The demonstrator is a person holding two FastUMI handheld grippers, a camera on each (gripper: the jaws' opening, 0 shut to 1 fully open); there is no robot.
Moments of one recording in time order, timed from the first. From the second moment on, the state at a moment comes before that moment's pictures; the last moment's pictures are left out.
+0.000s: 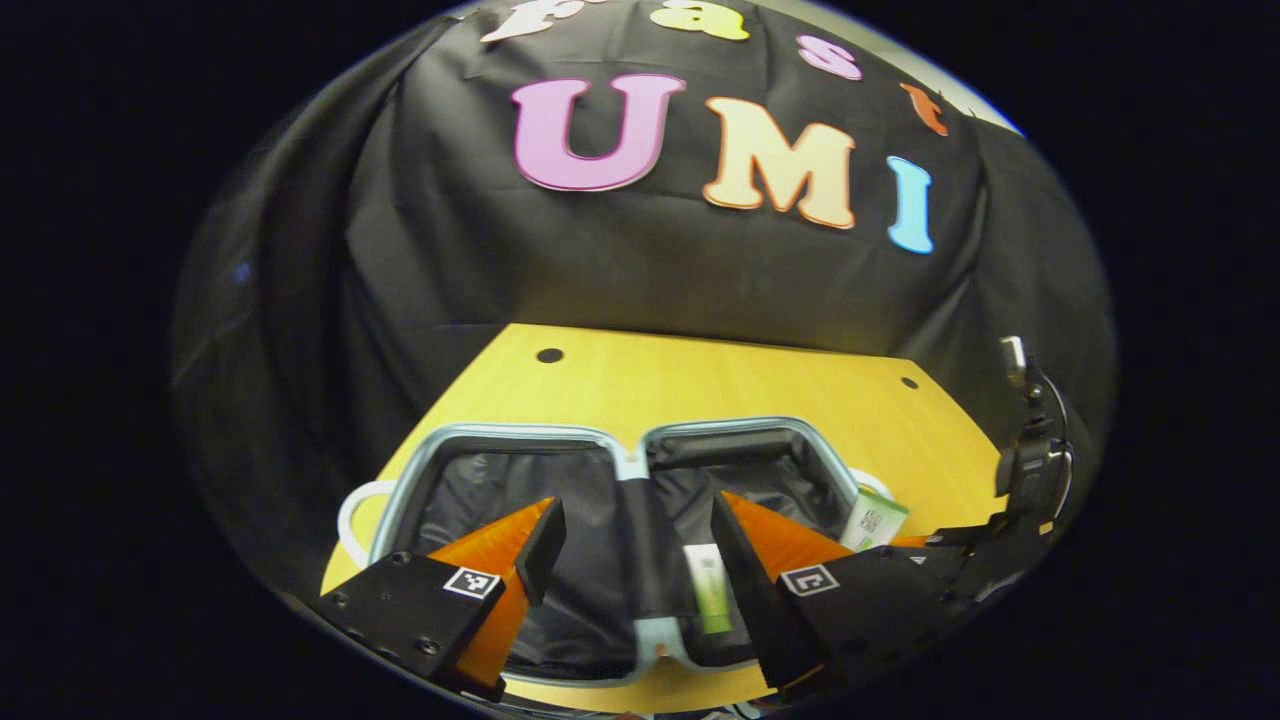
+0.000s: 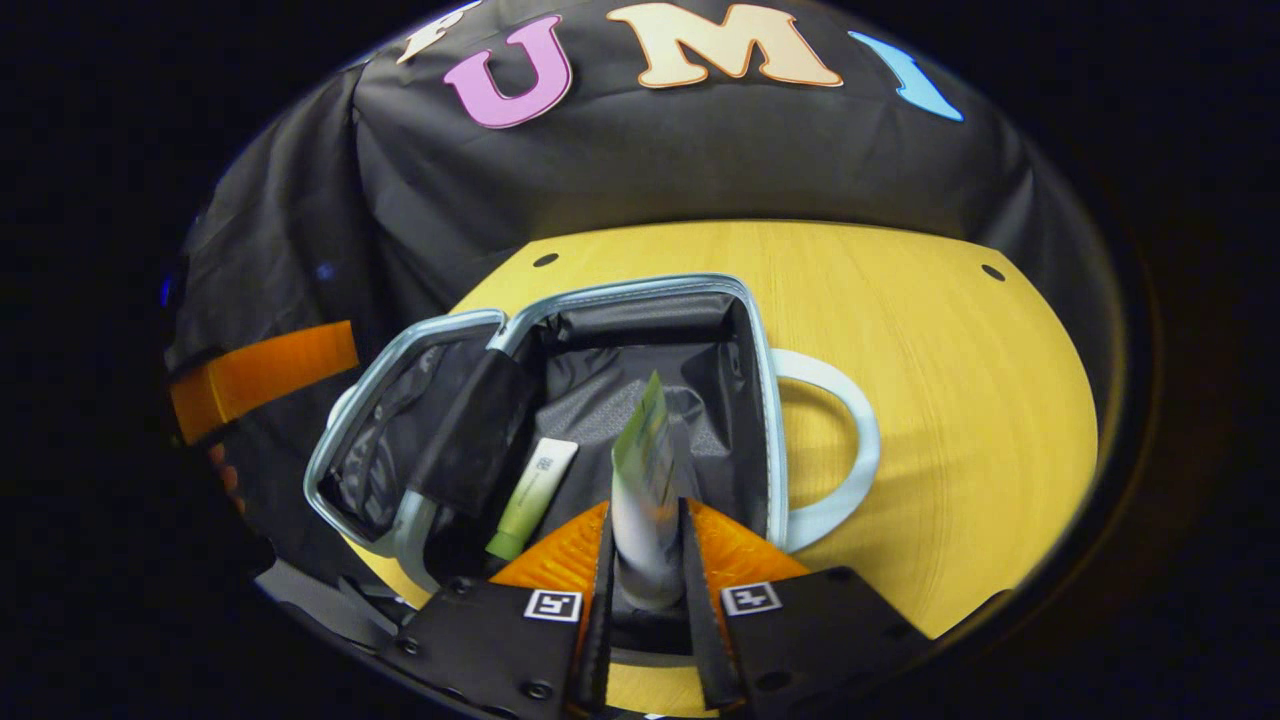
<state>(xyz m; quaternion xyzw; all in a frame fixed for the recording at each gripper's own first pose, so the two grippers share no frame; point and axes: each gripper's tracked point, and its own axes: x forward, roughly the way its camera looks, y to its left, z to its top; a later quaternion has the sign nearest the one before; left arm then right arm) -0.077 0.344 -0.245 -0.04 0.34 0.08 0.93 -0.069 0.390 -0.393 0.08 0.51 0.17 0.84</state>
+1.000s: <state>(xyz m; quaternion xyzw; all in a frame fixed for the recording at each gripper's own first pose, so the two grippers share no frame) -0.148 0.588 -0.323 -0.08 0.44 0.29 0.85 -0.006 0.294 -0.316 0.08 0.38 0.10 0.92</state>
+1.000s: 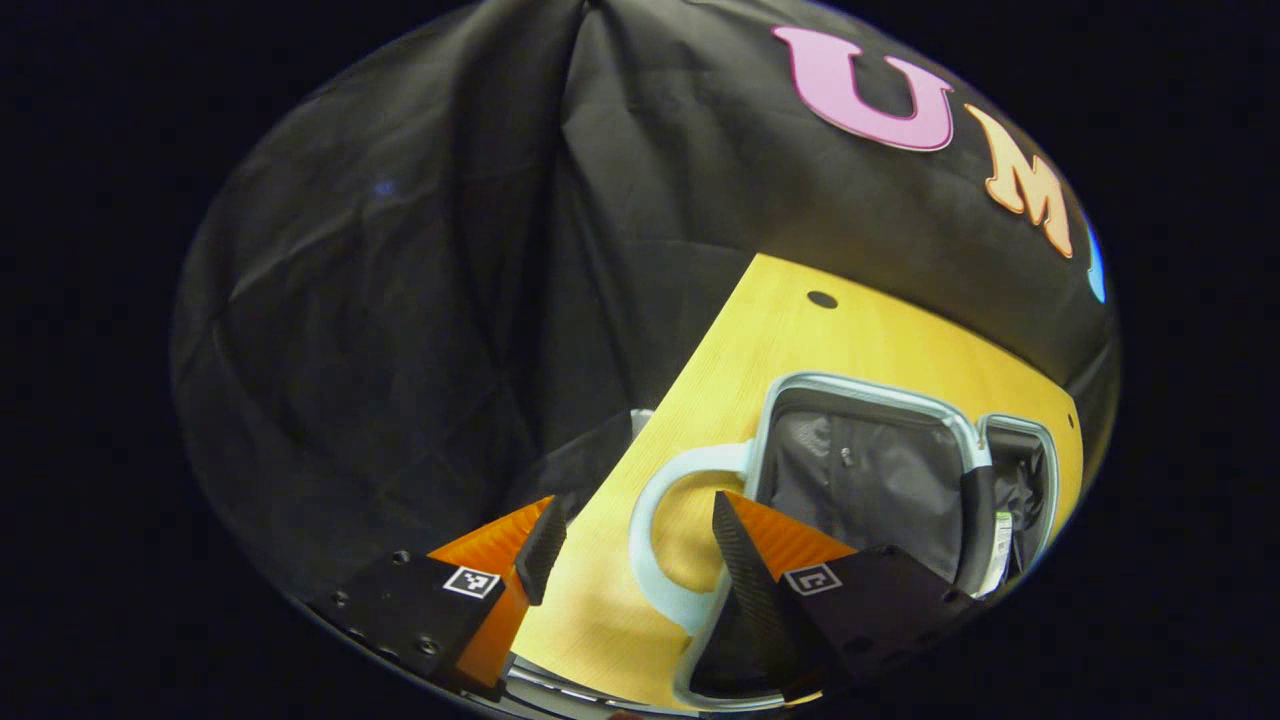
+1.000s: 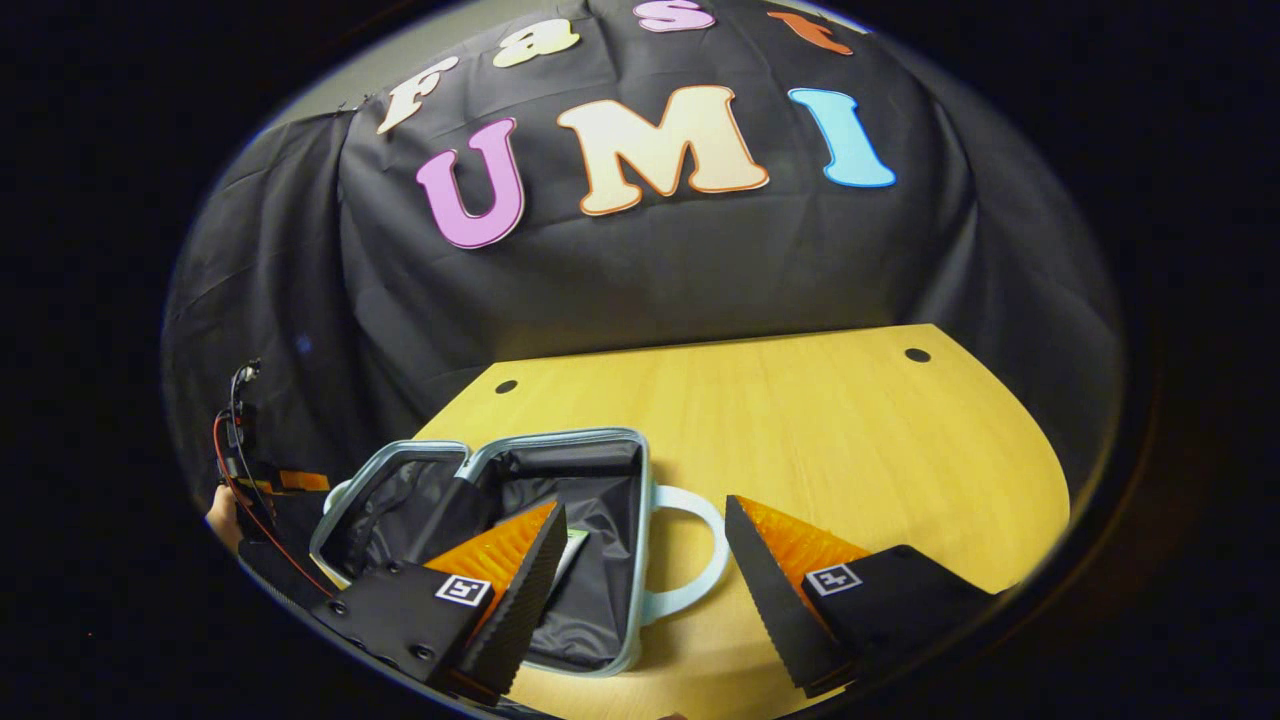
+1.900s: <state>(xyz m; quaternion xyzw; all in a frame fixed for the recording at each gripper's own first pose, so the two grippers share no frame) -0.138 0.580 -0.322 -0.13 0.48 0.24 0.83 -0.002 0.235 -0.287 0.04 0.33 0.07 0.94</state>
